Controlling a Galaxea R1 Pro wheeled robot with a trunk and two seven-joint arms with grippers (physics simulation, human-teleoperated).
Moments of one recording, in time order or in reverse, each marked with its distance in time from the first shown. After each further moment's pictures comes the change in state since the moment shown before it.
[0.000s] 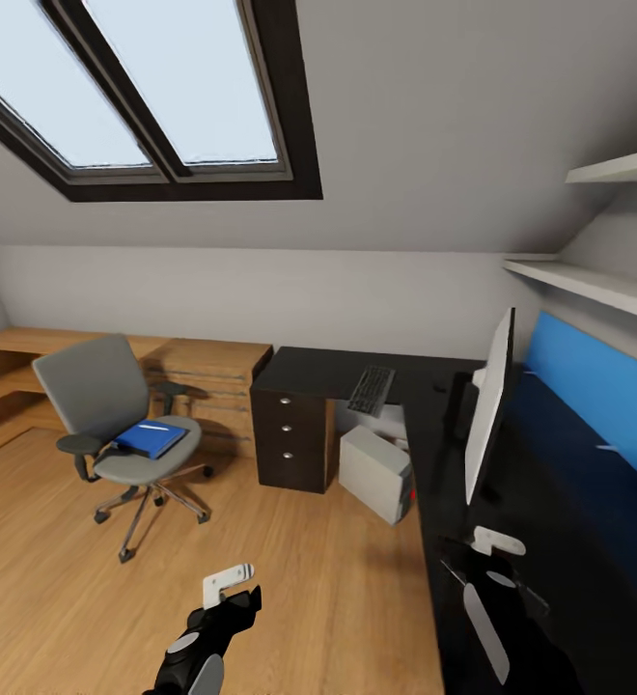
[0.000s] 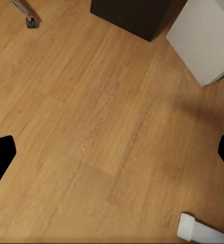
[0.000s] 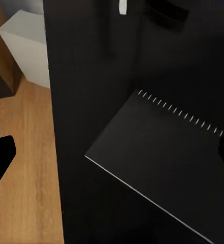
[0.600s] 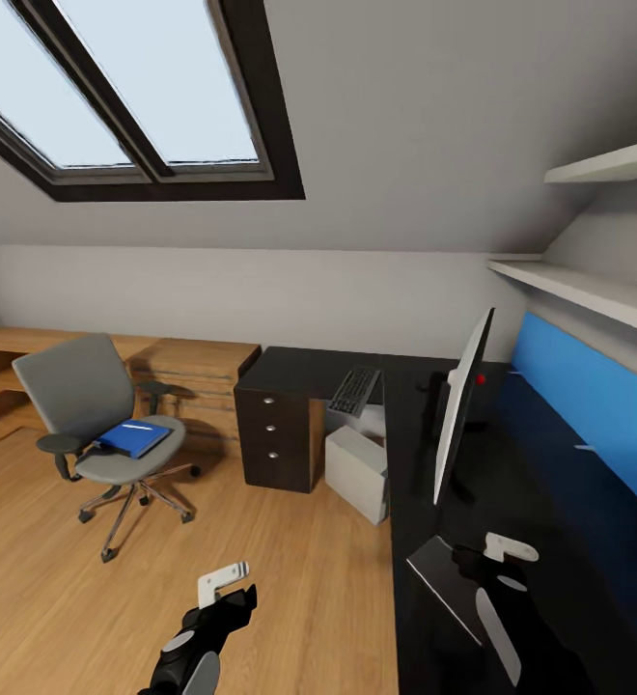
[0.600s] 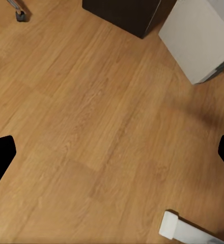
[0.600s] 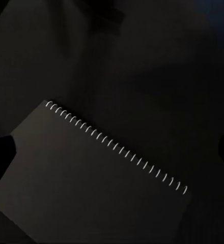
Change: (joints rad) left arm 0.000 0.001 0.026 0.000 0.001 0.002 0.000; right arm -0.013 -0.044 -0.004 0.065 0.004 -0.005 0.001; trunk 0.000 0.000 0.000
